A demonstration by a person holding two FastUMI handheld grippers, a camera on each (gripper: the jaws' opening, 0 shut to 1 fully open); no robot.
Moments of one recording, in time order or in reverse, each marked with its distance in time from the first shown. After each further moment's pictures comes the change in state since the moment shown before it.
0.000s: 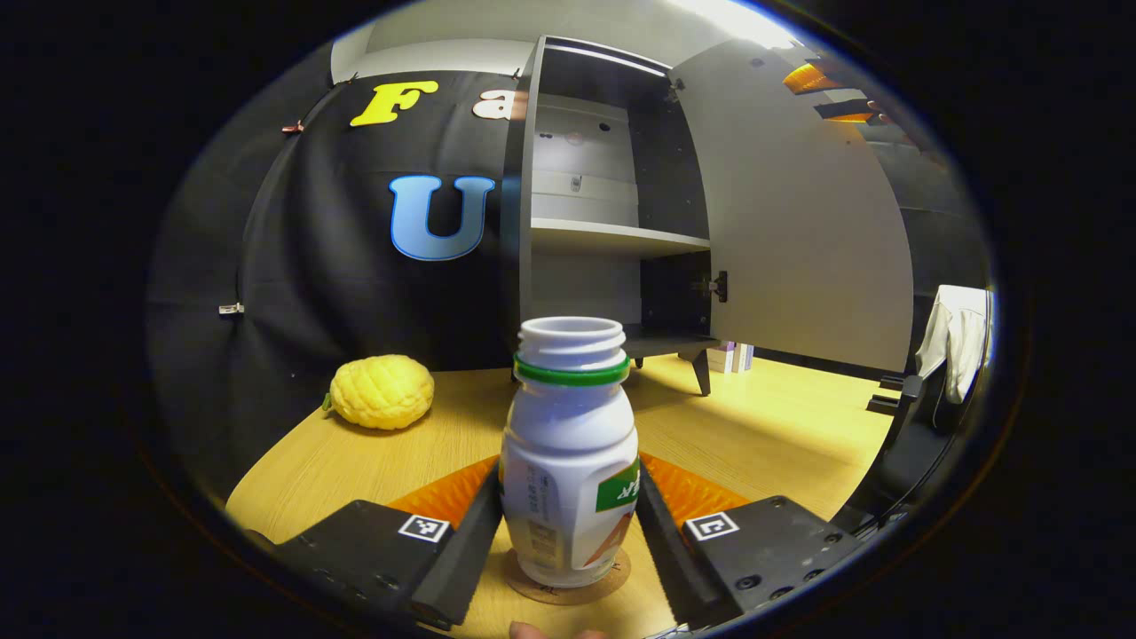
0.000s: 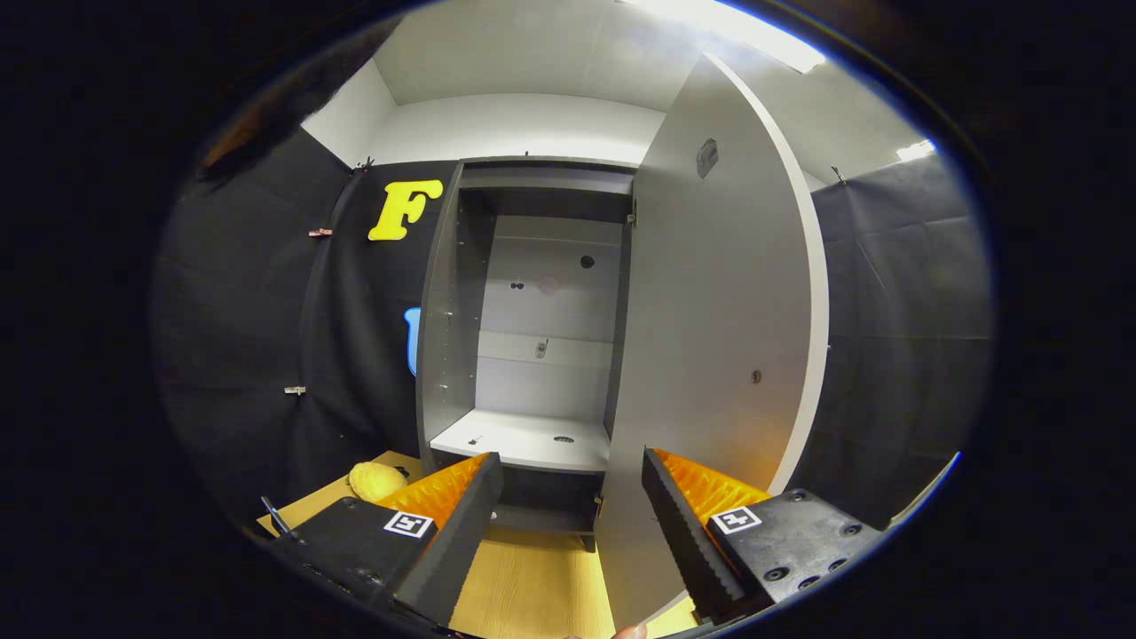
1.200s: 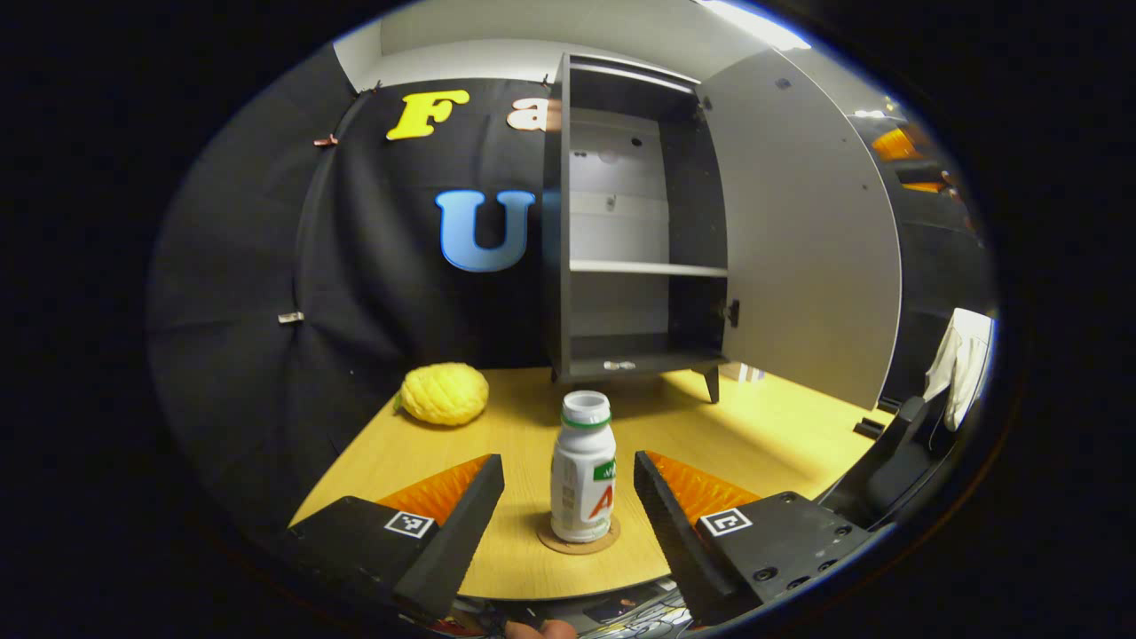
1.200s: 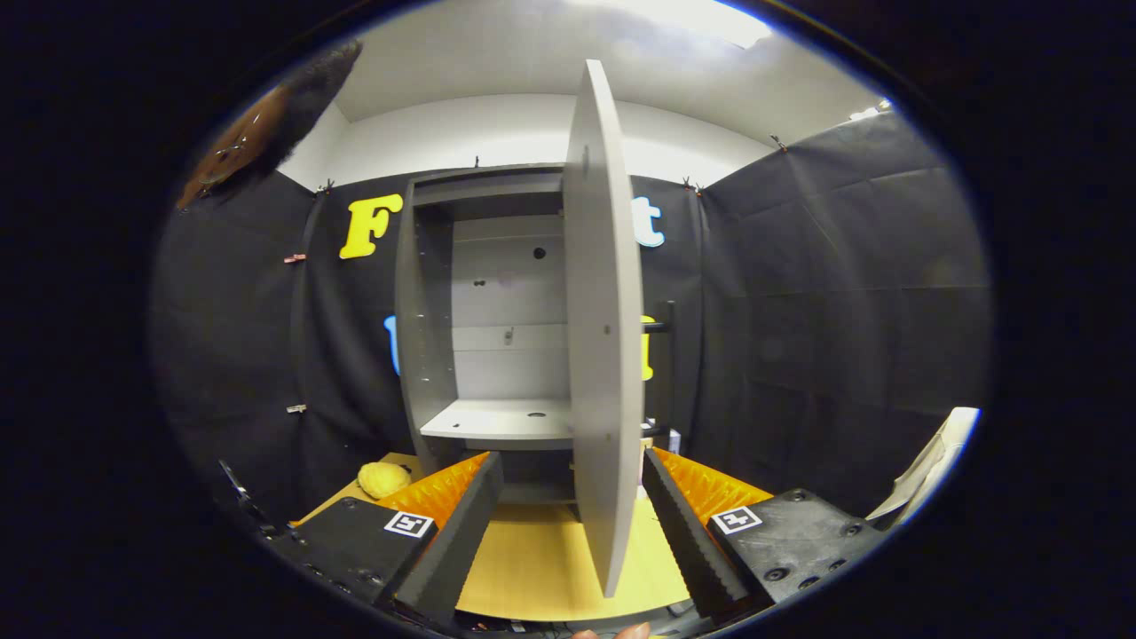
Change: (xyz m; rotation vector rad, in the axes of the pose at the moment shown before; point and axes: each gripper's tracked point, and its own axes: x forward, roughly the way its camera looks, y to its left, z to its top) left arm -0.114 0.014 0.097 -0.032 0.010 0.164; right arm -0.088 -0.083 -0.013 0.125 0.049 -0.106
